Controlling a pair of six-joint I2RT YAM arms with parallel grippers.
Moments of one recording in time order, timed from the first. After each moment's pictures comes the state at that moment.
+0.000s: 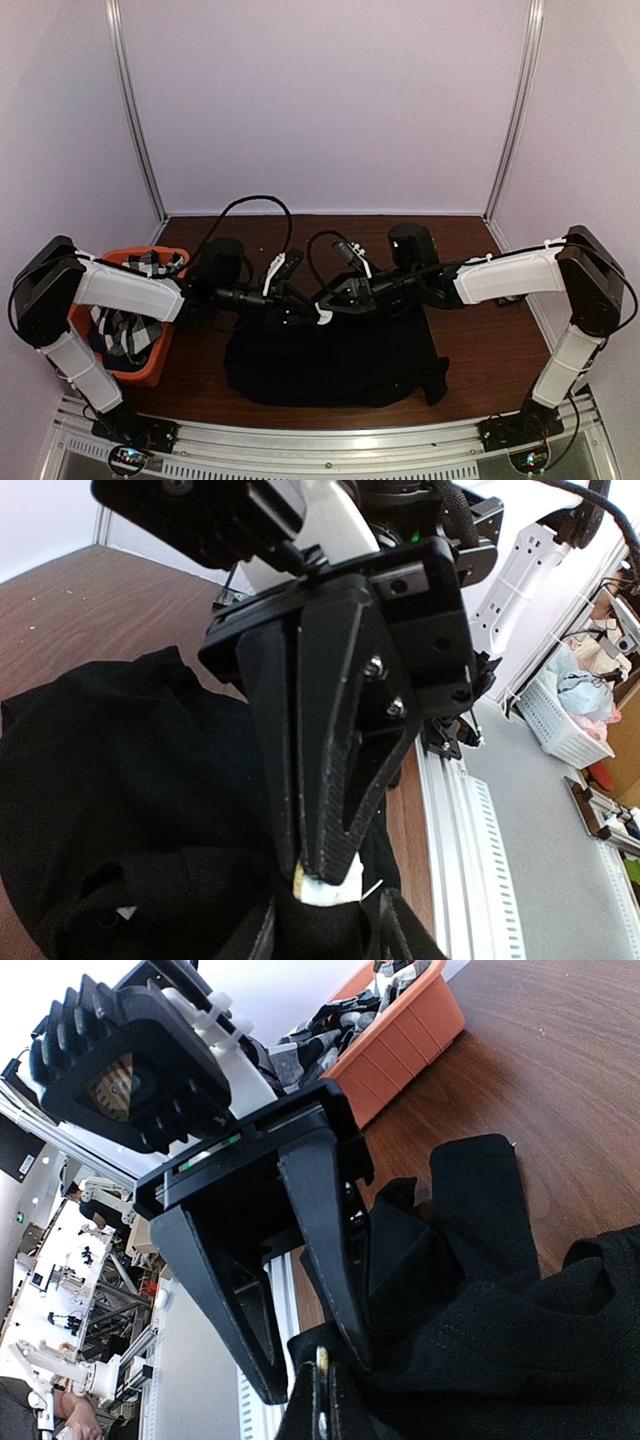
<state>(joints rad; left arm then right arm) -0.78 1.61 0.75 0.50 0.81 -0.17 0.78 1.70 0.96 0.34 -0.84 0.52</state>
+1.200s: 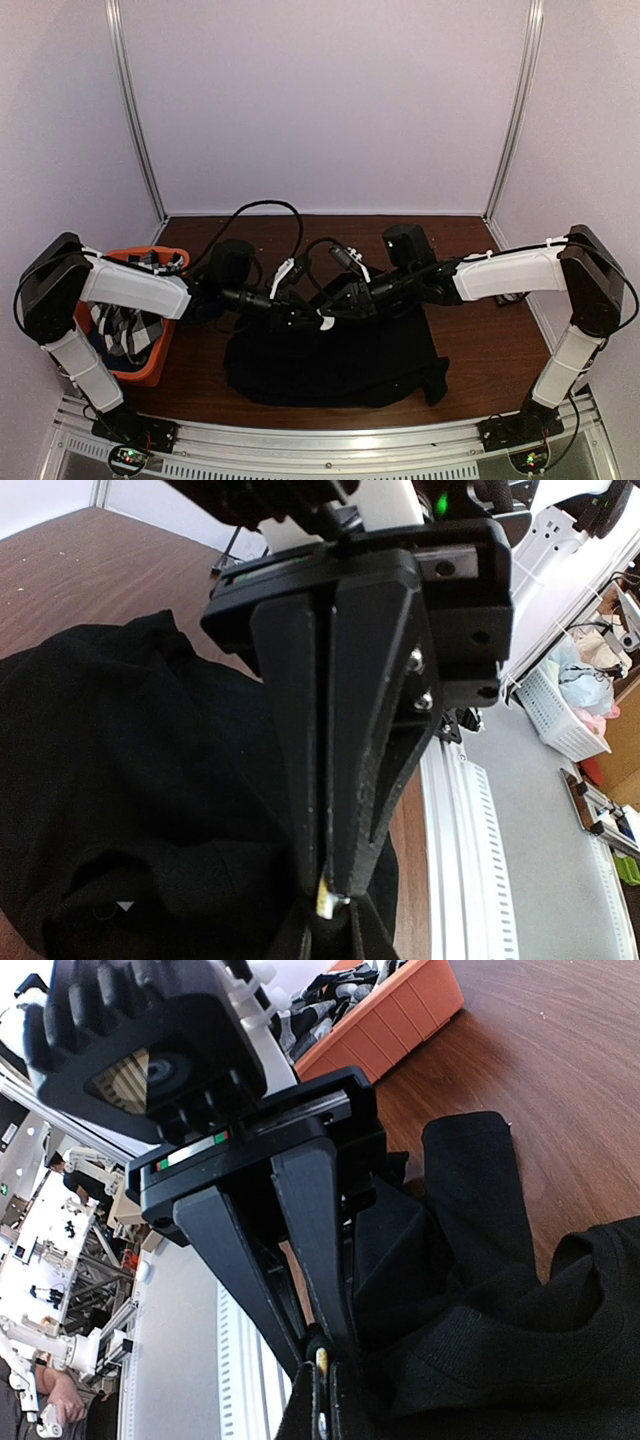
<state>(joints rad) -0.79 1.65 0.79 0.41 0.81 -0.17 0.79 1.70 0.99 0.21 -0.85 0.41</state>
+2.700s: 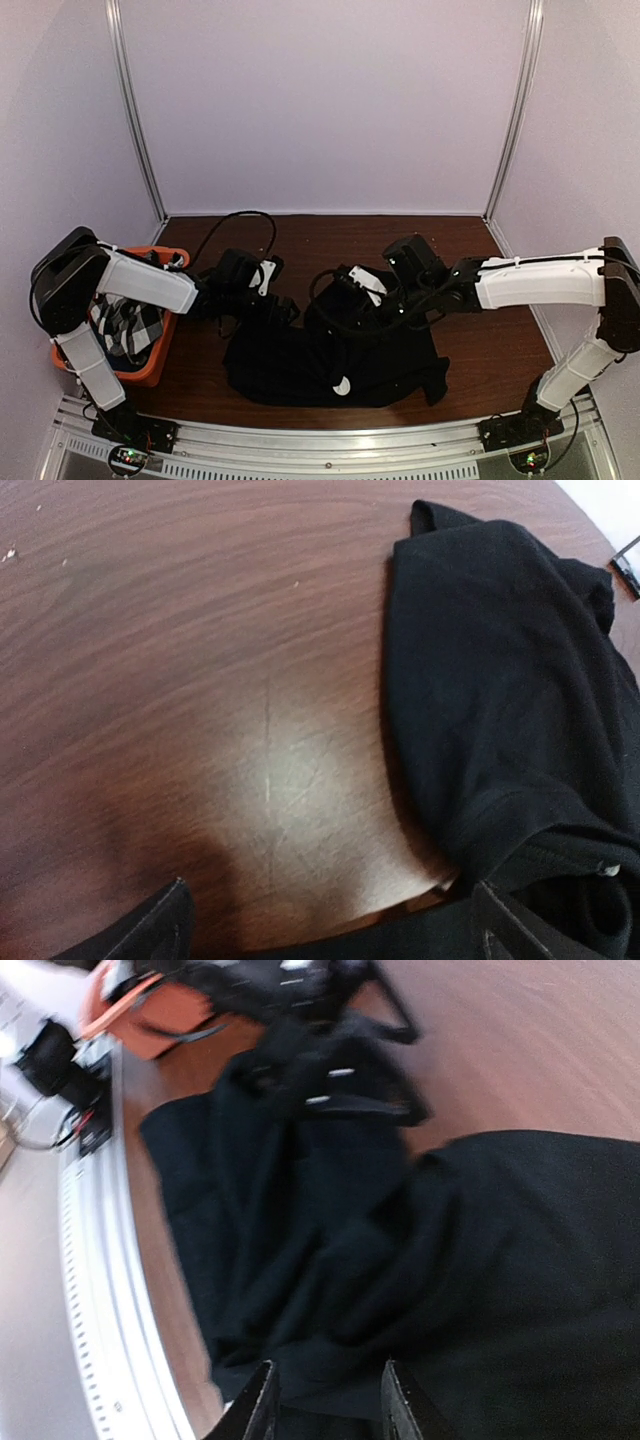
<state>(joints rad) -0.73 1.73 0.82 0.14 0.07 -0.30 0.90 1.53 0.97 -0.21 -0.40 0.06</state>
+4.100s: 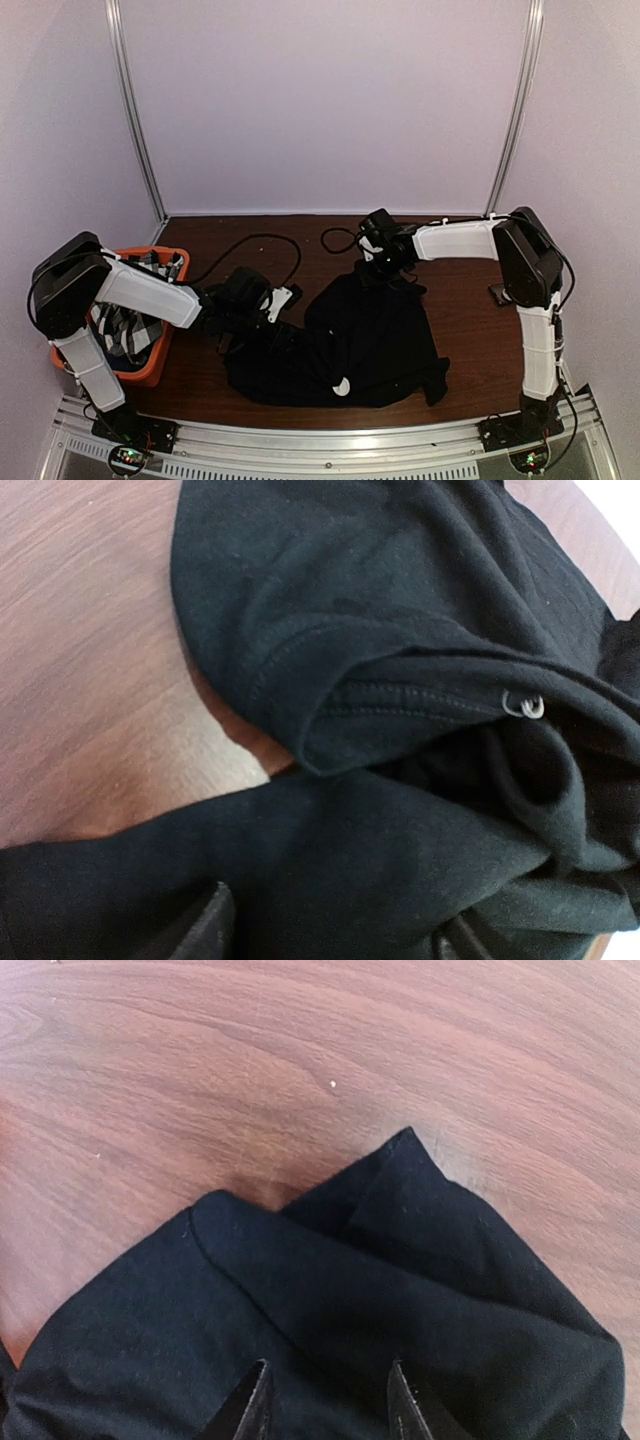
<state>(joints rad) -0.84 1.72 0.77 0.09 0.23 -0.21 0.63 2.11 1.52 -0.43 0.02 0.32</state>
